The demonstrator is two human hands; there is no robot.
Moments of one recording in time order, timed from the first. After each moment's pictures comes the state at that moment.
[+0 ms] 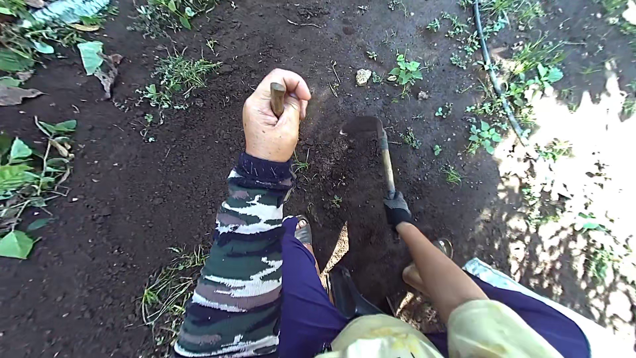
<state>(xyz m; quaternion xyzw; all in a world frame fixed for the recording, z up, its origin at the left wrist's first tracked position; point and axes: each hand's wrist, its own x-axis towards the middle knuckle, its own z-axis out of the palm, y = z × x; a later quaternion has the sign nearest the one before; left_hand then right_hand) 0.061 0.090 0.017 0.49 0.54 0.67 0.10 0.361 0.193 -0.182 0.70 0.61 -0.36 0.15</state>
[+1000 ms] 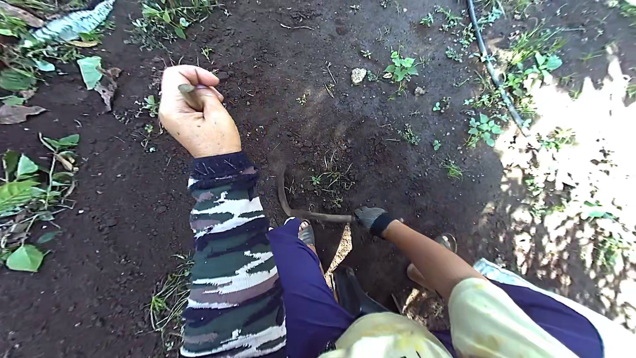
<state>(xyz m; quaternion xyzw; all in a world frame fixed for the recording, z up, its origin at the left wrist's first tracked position) 0.006 0.067 0.014 0.35 0.72 0.59 -0.11 0.337 0.154 -0.197 0.29 0.81 -0.25 0.44</state>
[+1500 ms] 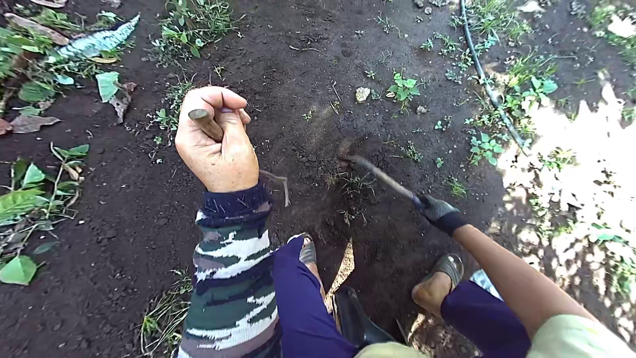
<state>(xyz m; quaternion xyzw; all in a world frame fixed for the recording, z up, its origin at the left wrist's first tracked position) 0.032 0.066 0.032 0.38 0.61 0.69 -0.08 0.422 0.278 -0.121 0.51 0.77 -0.27 0.28</state>
